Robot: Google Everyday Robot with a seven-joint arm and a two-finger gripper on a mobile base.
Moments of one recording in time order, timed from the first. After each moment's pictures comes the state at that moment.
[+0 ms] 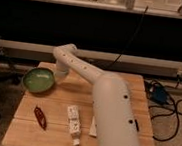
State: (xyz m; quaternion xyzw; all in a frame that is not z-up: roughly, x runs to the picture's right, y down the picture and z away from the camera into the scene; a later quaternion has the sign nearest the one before) arm -0.196 0.062 0.939 -0.25 -0.28 -0.42 0.83
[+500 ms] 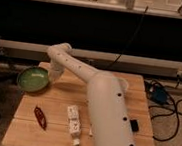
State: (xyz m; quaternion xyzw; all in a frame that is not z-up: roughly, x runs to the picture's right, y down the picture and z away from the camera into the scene) arm -0.230 0.062 0.933 -0.23 -0.30 -0.45 0.81
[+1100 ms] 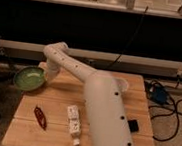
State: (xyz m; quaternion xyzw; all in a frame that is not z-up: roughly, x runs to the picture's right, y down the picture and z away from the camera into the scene) arm -0.248 0.060 0.926 -0.22 -0.32 -0.47 0.79
